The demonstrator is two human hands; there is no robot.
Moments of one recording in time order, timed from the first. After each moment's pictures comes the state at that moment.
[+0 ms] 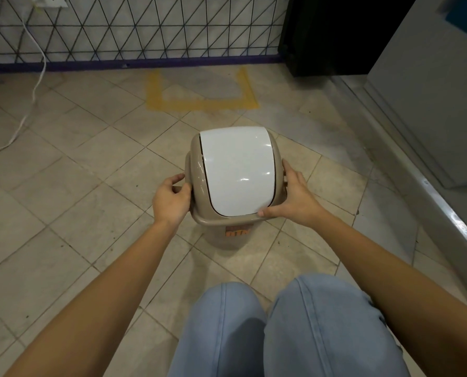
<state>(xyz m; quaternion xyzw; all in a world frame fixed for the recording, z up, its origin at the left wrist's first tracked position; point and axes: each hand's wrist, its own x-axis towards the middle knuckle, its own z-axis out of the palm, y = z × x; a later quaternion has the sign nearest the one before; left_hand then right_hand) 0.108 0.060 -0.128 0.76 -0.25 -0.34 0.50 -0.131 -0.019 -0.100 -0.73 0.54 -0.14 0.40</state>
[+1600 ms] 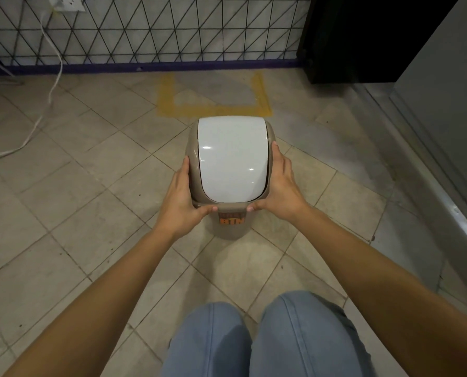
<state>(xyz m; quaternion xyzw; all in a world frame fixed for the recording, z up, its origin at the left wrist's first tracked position) 0.107 0.017 -0.119 0.73 -0.52 -0.23 0.37 -0.084 -0.089 -0.100 -0.79 0.47 -0.18 0.35</state>
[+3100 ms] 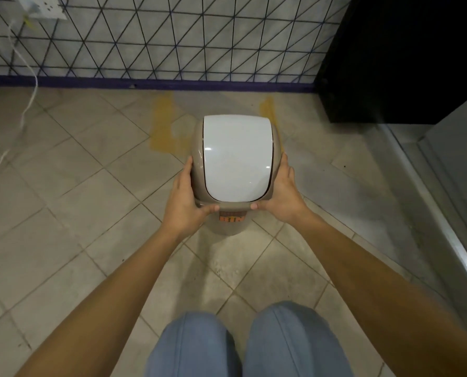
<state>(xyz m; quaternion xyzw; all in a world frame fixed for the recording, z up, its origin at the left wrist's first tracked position) 0.200 -0.195 -0.114 0.73 -0.46 -0.29 0.42 0.022 -0.300 -0.088 -0.72 0.52 -0.15 0.43</state>
